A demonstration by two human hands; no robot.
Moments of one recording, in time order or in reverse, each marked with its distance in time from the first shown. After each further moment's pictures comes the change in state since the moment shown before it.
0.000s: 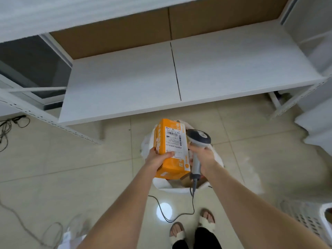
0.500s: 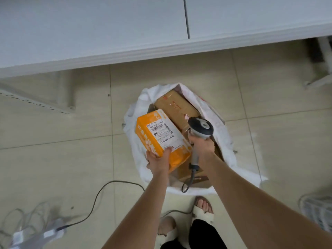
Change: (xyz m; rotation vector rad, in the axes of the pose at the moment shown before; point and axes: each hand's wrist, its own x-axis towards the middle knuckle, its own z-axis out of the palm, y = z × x) left_hand 0.220 -0.161 0.106 -0.292 0.362 -0.201; right_hand 0.257 0.109 0.021 -0.130 0.132 0.130
